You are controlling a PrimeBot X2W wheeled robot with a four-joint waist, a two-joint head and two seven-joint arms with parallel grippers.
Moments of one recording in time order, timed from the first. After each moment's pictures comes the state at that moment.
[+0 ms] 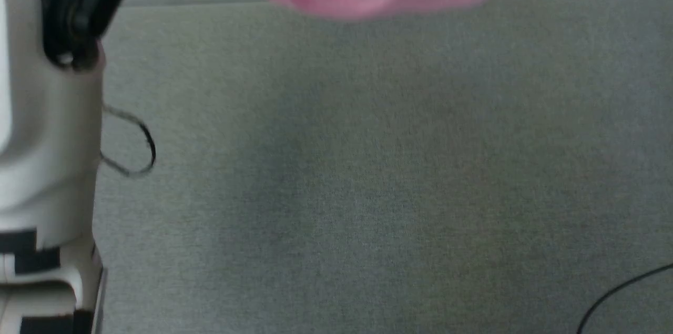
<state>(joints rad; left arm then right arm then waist) -1.04 0.32 -0.20 0.04 -0.43 -0.05 0.52 -1.11 -0.38 0.02 0.09 0.56 0.13 0.56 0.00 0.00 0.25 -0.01</state>
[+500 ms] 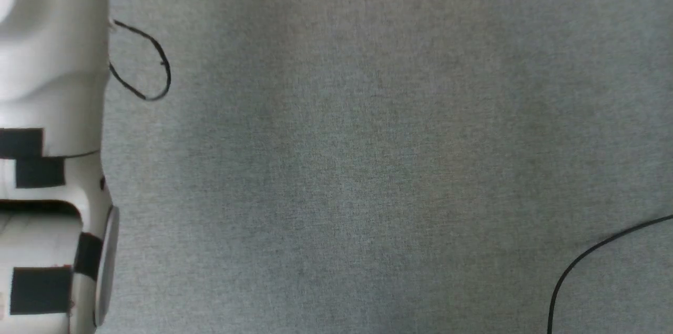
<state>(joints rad) -1.35 0.23 -0.20 0.50 -0.37 -0.05 0.18 -1.32 -0.34 0.17 0.44 0.55 0.13 0.27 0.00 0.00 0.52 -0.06</state>
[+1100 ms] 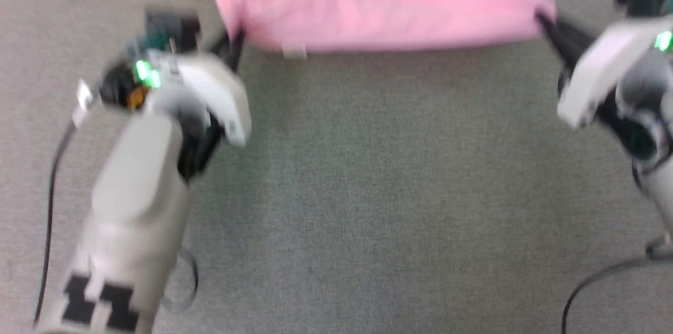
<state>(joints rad) -0.82 0.23 -0.33 0.60 -0.39 -0.11 0.08 -0.83 -0.48 0.47 0.45 0.74 0.13 0.20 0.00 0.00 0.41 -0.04</state>
